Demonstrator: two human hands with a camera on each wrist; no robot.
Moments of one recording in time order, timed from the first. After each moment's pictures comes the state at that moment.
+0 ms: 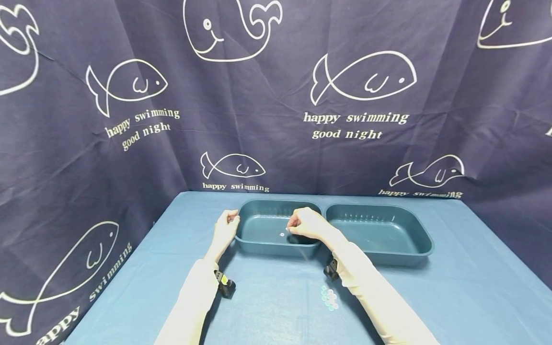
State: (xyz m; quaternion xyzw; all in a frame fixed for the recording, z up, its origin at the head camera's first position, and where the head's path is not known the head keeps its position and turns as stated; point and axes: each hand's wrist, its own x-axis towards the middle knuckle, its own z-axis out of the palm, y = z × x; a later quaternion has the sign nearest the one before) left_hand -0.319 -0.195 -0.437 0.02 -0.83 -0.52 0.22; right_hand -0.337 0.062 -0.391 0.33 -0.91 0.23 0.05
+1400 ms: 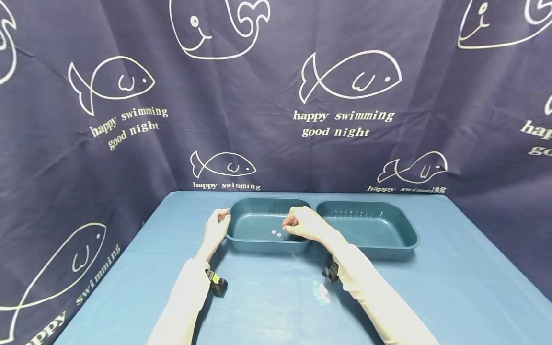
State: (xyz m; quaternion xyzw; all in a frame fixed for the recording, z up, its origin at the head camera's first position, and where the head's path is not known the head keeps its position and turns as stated) left_hand -0.318 -0.196 -0.435 0.02 -0.82 -0.53 0.21; right_hand -0.313 0.078 -0.377 0.36 -0.90 0.22 0.08
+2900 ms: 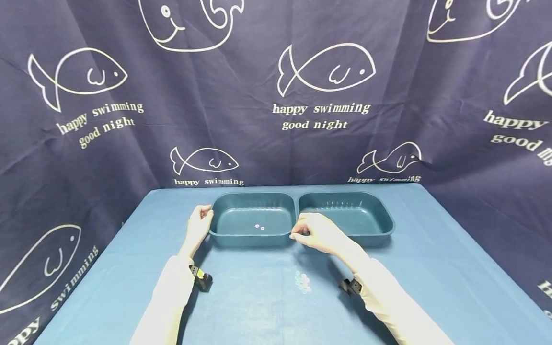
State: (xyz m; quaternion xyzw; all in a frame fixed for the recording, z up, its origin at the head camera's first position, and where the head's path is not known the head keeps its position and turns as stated) left_hand -0.317 -0.193 -0.433 0.04 -0.83 -0.52 0.19; right_hand -0.245 0.137 -0.363 0.36 -0.90 0.19 0.14
